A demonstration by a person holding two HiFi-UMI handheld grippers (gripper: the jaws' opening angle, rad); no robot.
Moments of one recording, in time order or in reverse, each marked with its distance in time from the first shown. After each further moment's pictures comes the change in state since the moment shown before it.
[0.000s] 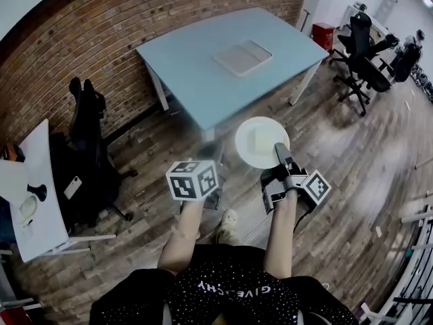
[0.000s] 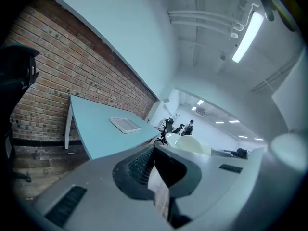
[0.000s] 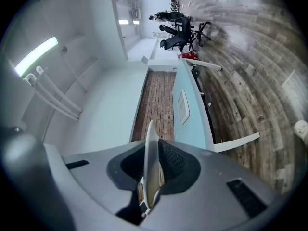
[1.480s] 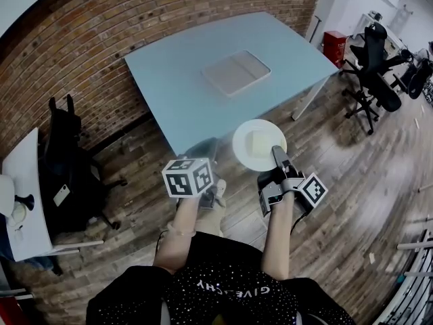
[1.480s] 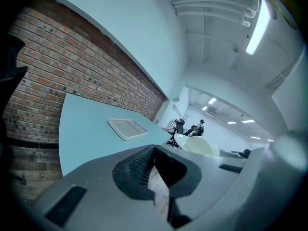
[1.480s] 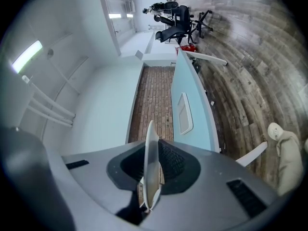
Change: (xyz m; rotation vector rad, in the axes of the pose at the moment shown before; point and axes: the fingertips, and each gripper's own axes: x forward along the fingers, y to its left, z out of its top) left arm 0.182 0.033 0.033 -0.015 -0.017 0.113; right arm 0.133 -0.048 0.133 0.039 0.072 0.005
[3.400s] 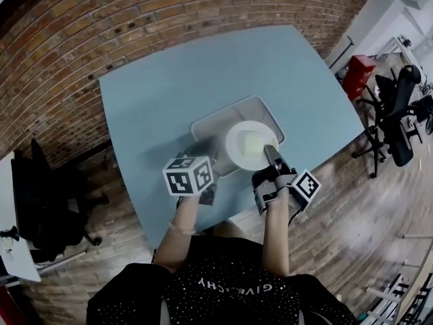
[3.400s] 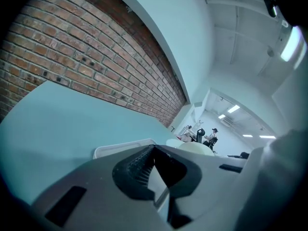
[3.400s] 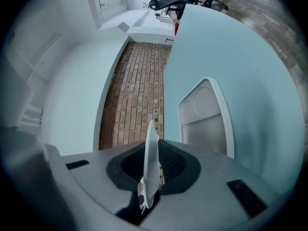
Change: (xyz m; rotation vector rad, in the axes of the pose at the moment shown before) left arm 0.350 0.162 0.156 -0.142 -0.001 0.118; right arm 0.408 -0.072 0.149 0.003 0.186 -0.168
